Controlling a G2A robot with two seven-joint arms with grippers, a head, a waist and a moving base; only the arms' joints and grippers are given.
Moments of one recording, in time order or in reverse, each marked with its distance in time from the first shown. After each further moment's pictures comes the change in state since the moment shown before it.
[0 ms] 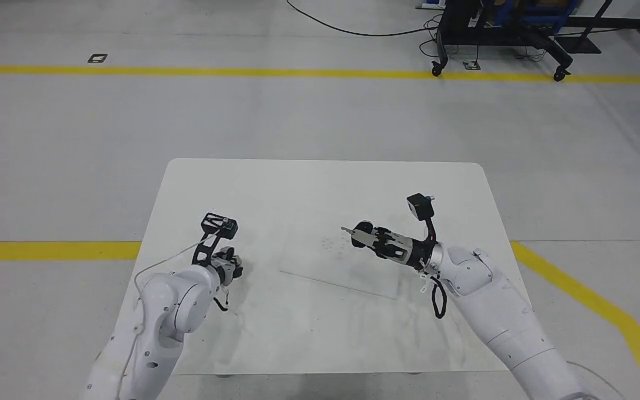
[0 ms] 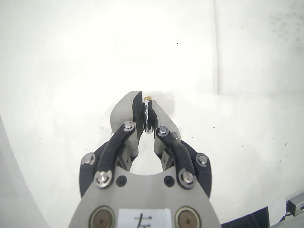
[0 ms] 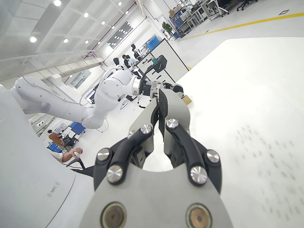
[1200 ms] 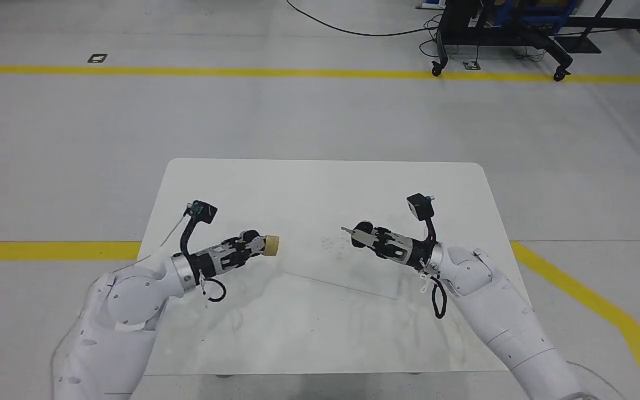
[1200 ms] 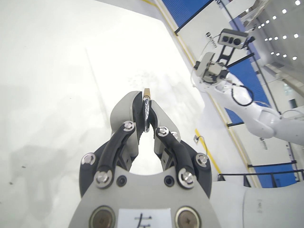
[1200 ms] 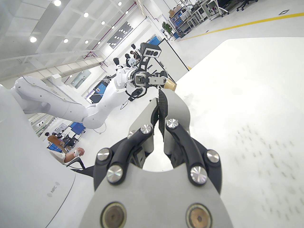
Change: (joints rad) left arm -0.002 -0.002 -0.195 0.171 -0.855 -0.457 0.164; right arm 0.000 0.000 0.000 0.000 0.000 0.000 0.000
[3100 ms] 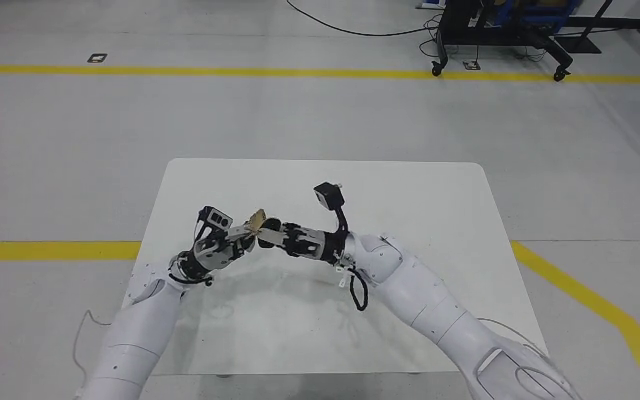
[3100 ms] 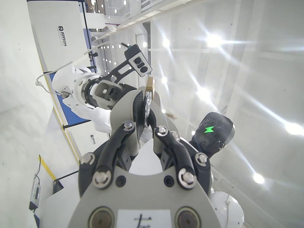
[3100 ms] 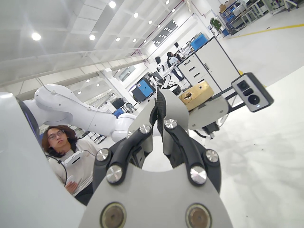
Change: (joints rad) left arm -0.240 -0.076 0.174 0.604 -1.314 0.143 -0.541; right arm 0.253 -0.309 -0.333 0.175 0.032 -0.021 -0.164
